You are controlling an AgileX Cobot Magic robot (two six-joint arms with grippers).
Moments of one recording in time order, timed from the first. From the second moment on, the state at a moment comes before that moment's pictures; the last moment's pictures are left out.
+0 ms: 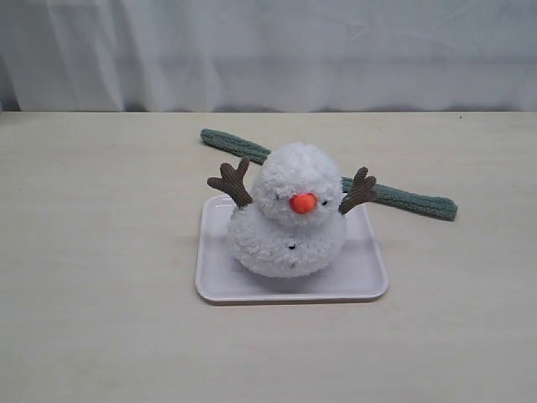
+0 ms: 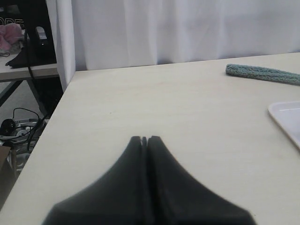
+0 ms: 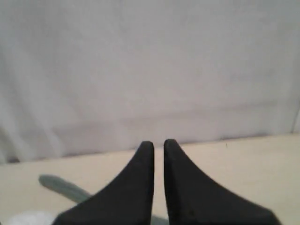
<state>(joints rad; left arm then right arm) -0.03 0.00 0.00 0.04 0.32 0.06 0.04 0.72 -0.76 -0.09 0.30 0.21</state>
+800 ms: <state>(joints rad) -0.03 0.00 0.00 0.04 0.32 0.06 0.04 1.73 -1.01 -0.09 0.38 -0.28</state>
